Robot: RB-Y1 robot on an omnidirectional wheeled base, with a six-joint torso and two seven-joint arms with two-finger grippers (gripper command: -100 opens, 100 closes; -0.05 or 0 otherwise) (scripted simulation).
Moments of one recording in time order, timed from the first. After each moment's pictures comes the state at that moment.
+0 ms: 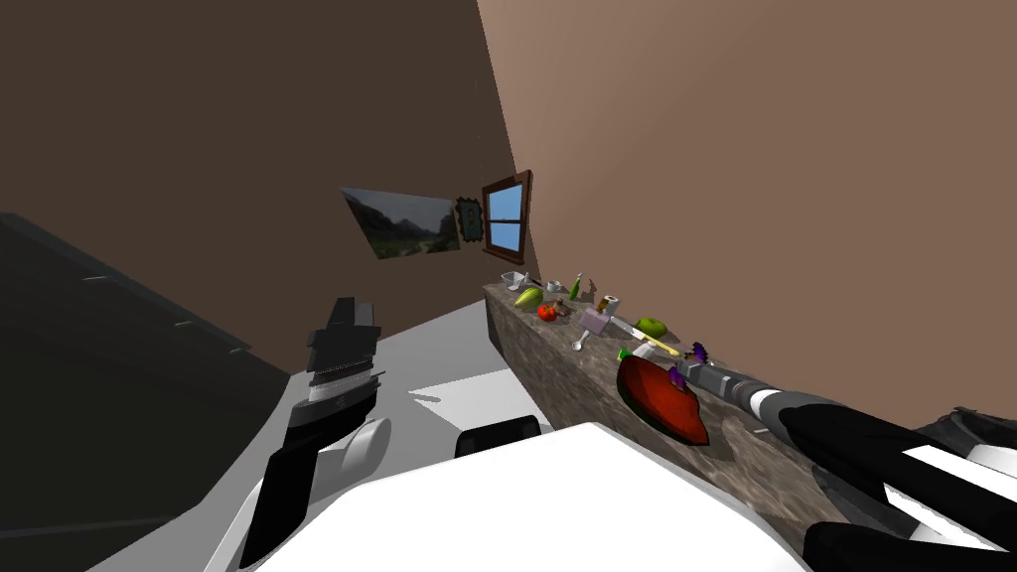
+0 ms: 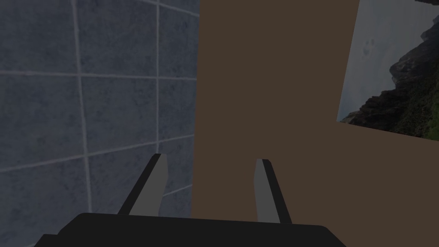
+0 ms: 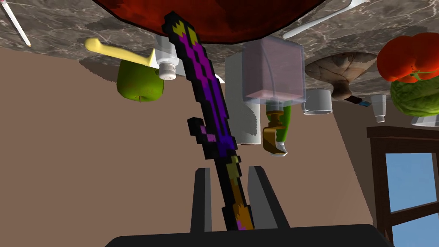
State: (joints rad) left arm 0.46 0.03 0.06 -2.34 0.00 -0.42 -0.15; right arm 1.65 -0.86 -0.86 -2.60 -0.18 0.50 0.20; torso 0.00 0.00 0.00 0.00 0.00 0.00
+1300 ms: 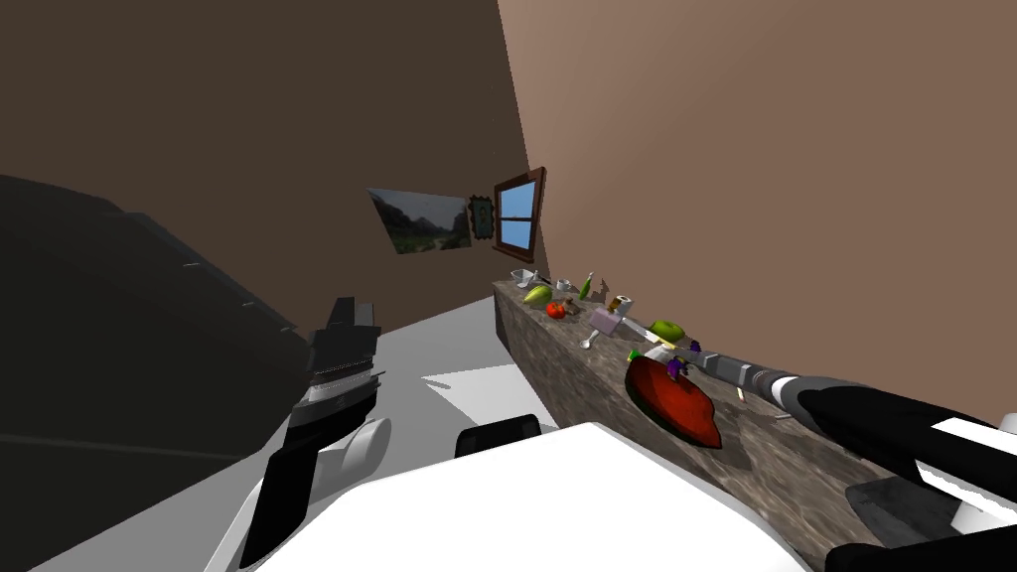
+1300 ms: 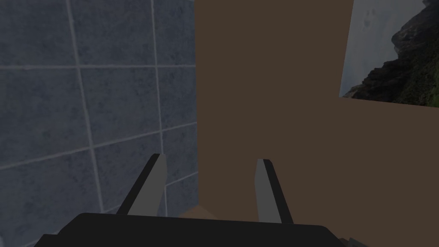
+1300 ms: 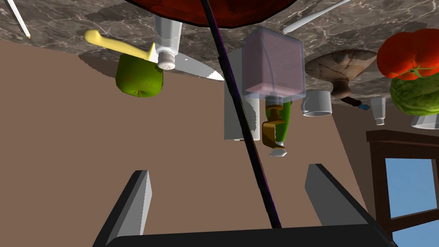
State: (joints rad) left arm 0.46 0.03 0.06 -2.34 0.00 -0.42 -0.15; right arm 1.78 -0.93 -1.05 -2.54 -0.31 0.49 0.12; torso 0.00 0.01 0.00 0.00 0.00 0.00
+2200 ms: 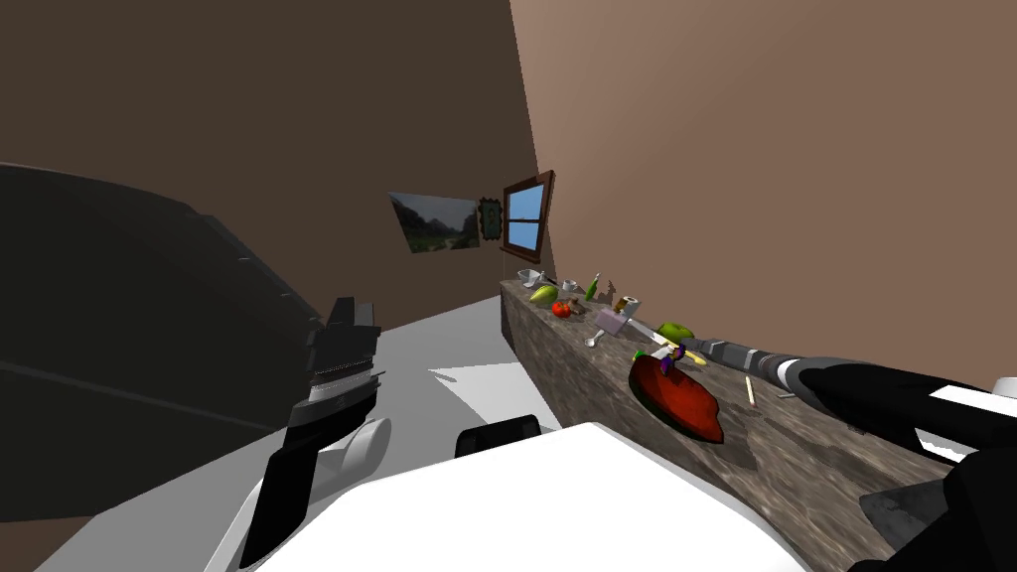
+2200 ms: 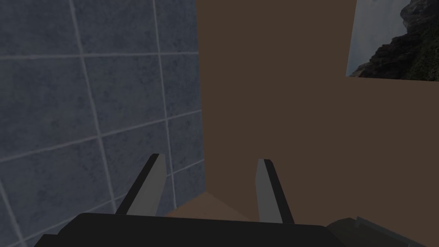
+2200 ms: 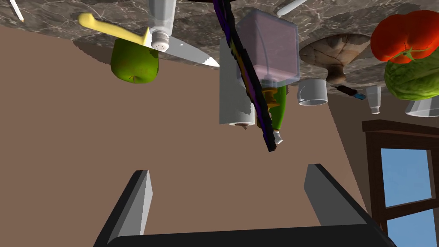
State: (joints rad) left arm 0.46 0.03 0.06 -2.34 0.00 -0.42 -0.15; right arm 1.88 -0.99 -1.20 -2.50 -0.41 0.50 0.05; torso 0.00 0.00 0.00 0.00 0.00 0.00
